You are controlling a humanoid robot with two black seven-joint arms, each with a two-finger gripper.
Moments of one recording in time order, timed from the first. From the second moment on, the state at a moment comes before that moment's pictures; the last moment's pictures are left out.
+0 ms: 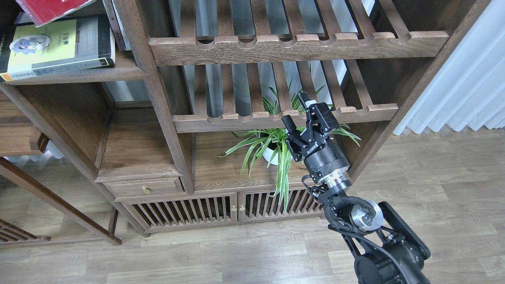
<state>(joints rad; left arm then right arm) -0.80 0.66 -1.40 -0.97 0.09 -0.49 0.37 0.13 0.01 1.15 1.37 0.48 0.30 -0.07</state>
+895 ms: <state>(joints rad) -0.96 0.66 -1.48 -0.89 0.09 -0.49 0.37 0.13 0.02 1.15 1.36 0.48 0.30 -0.07</state>
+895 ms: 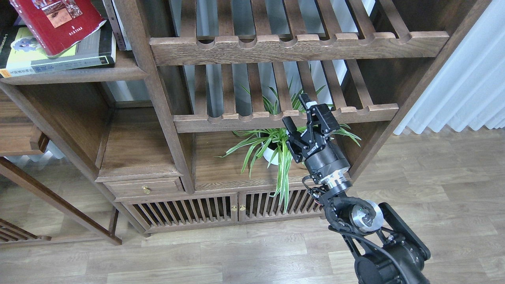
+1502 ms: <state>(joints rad) -0.87 0.51 -1.46 -1.02 -0.03 -0.49 0.35 0.13 0.01 1.15 1.35 0.48 0.30 -0.07</state>
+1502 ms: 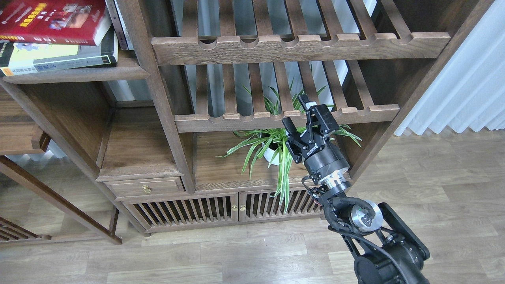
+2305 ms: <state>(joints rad) -0.37 0.17 -1.57 -1.38 -0.07 -0.49 0.34 0.12 0.01 1.15 1.35 0.48 0.30 -0.07</state>
